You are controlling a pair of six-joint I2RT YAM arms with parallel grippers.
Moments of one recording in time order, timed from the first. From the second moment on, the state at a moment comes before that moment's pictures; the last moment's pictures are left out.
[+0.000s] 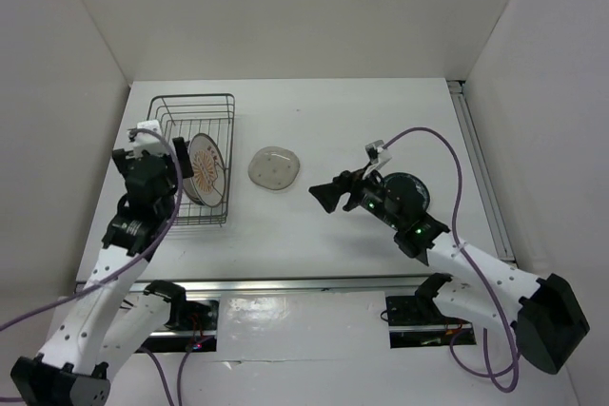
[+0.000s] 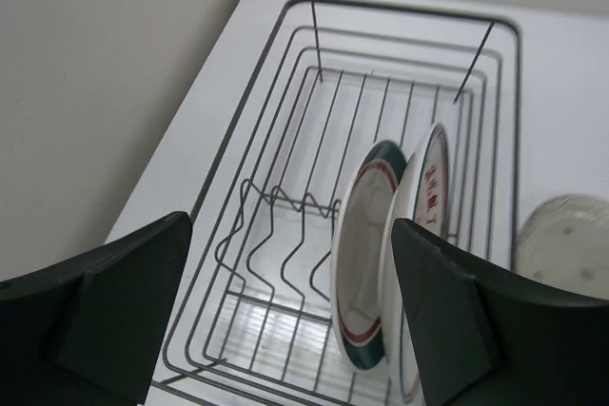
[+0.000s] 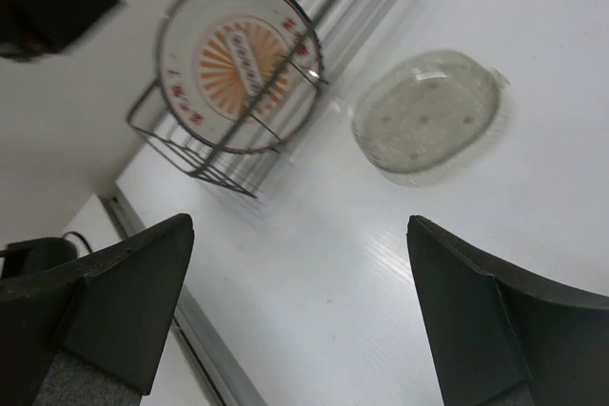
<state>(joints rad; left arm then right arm) -0.24 0.79 0.73 -0.20 -0.60 -0.04 0.66 0.91 0.45 0.42 -0.15 0.54</state>
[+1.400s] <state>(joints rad) -0.24 0.52 0.77 -0.23 -0.12 -0.22 0.70 2.02 1.11 0.27 0.24 0.99</state>
